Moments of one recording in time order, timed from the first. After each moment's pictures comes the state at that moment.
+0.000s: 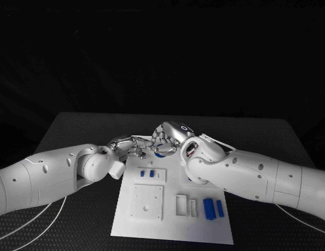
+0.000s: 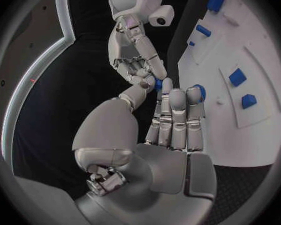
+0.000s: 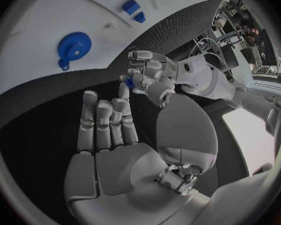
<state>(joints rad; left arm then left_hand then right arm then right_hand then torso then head) 1.23 -0.68 -0.23 1.22 0.07 0.00 0.15 1.15 -0.06 0.57 -0.28 0.08 0.98 0.11 0.40 0.46 1.32 0.04 0.13 0.21 1.13 -0.07 1.28 0.49 0.05 0.91 -0.12 0.84 1.31 1.14 -0.45 -0.04 1.34 -1.49 -0.52 -0.26 1.06 -0.25 0.78 -0.18 0.21 1.10 0.07 0.33 0.53 1.06 -0.04 1.21 0.91 0.99 -0.10 1.40 0.90 0.26 0.92 0.06 0.96 1.30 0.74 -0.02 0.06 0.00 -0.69</state>
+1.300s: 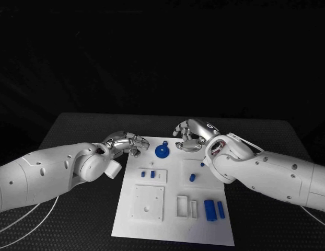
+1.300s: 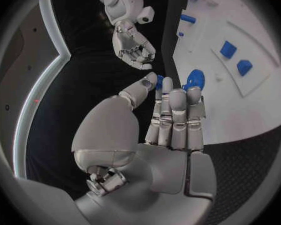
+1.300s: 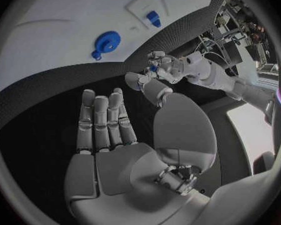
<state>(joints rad) 1.24 -0.71 -0.23 1.22 -0.12 -0.05 0.21 1.18 -0.06 0.60 -0.28 0.07 1.01 0.10 0.41 0.47 1.35 0.03 0.13 0.23 1.15 -0.07 1.28 0.50 0.05 0.92 -0.13 0.85 1.31 1.15 -0.63 -0.04 1.40 -1.41 -0.55 -0.19 1.08 -0.27 0.72 -0.26 0.50 0.94 0.15 0.25 0.47 0.95 0.04 1.13 0.81 0.89 -0.03 1.31 0.83 0.26 0.79 0.14 0.87 1.29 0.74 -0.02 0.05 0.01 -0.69</state>
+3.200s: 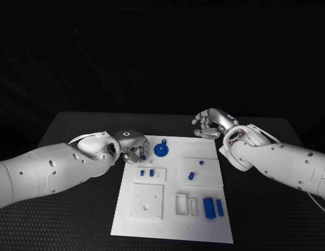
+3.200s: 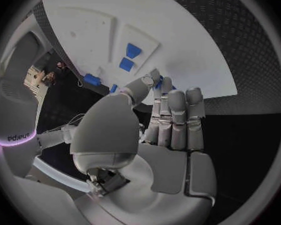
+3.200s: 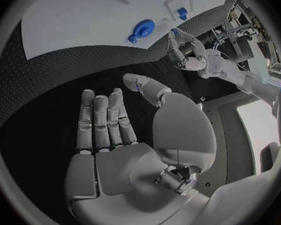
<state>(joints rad) 1.27 -0.64 -0.23 1.22 -1.61 -0.26 0.13 1.22 -0.10 0.64 -0.28 0.06 1.04 0.09 0.40 0.48 1.37 0.02 0.11 0.25 1.18 -0.08 1.28 0.51 0.05 0.96 -0.14 0.86 1.31 1.16 -0.69 -0.02 1.28 -1.29 -0.57 -0.07 1.09 -0.27 0.74 -0.26 0.51 0.94 0.14 0.26 0.47 0.95 0.04 1.13 0.79 0.88 -0.02 1.31 0.82 0.26 0.78 0.15 0.86 1.29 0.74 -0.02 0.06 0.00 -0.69</state>
